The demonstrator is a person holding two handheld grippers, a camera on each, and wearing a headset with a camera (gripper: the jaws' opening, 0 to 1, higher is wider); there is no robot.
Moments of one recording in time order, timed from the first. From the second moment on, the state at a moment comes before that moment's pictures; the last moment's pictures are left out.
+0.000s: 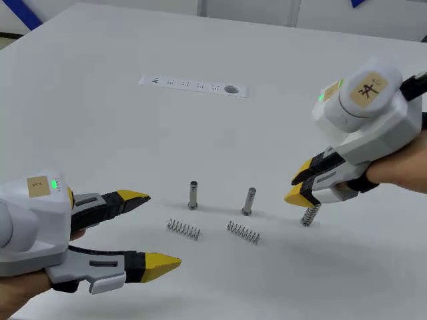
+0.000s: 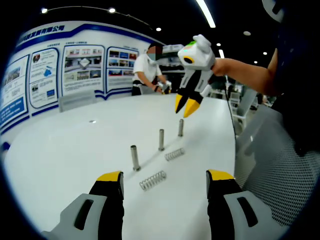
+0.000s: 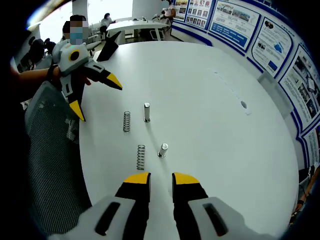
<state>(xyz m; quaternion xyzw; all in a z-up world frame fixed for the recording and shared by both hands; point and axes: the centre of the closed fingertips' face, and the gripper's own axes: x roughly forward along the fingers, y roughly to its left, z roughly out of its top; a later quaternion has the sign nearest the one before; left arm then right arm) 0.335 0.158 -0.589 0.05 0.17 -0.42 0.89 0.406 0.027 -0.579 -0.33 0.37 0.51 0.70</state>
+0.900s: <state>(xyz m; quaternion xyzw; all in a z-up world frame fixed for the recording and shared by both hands) 0.334 0.157 -0.591 0.05 0.17 -0.42 0.89 0.386 0.049 -0.658 -0.32 0.41 0.52 0.67</state>
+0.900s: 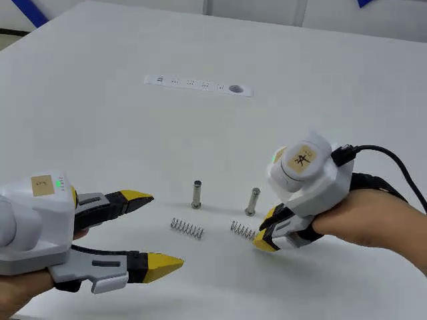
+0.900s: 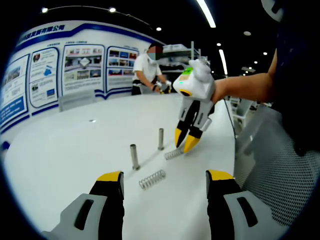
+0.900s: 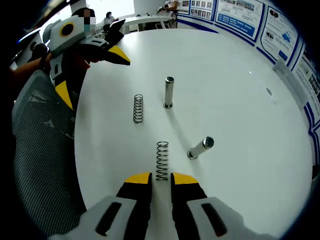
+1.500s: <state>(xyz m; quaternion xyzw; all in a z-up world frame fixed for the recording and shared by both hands) 0.333 0.157 -0.592 0.05 0.18 -0.43 0.89 0.386 0.047 -0.666 -0.32 0.42 0.52 0.67</state>
